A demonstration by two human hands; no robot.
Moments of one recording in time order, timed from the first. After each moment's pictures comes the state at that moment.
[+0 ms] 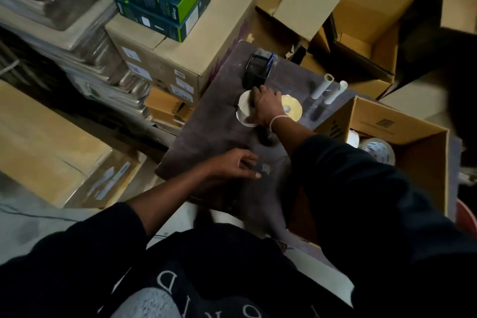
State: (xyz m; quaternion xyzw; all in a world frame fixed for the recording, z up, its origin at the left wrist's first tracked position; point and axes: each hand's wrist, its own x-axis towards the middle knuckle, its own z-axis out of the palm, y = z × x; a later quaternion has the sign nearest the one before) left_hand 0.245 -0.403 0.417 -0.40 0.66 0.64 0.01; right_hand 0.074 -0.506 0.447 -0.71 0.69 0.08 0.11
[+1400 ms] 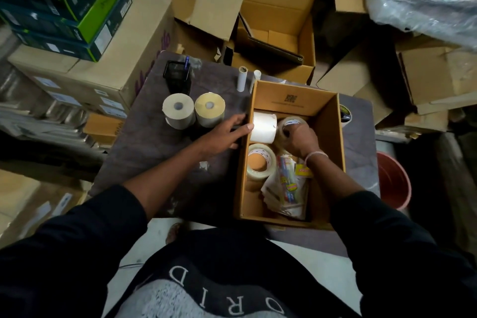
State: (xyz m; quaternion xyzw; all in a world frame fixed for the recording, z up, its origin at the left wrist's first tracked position) left_hand 0.072 -0.386 0.475 -0.34 0.60 0.72 -0.11; right_hand -0.147 -0.287 0.497 -0.52 0.84 0.01 0.16
